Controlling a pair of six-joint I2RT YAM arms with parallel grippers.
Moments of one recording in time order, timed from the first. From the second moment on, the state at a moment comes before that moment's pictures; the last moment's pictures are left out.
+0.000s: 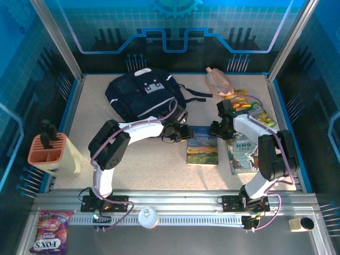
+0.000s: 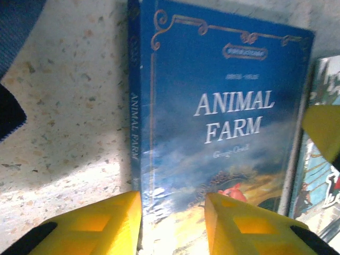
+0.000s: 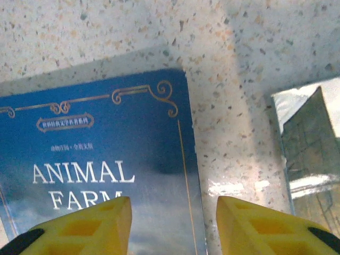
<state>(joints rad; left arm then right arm) -0.71 1.98 1.34 -0.40 0.31 -0.89 0.23 1.62 1.00 -0.66 -0.09 0.51</state>
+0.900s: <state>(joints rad) -0.71 2.07 1.37 -0.39 0.40 -0.90 0.20 1.67 0.94 -0.64 -0.19 0.55</state>
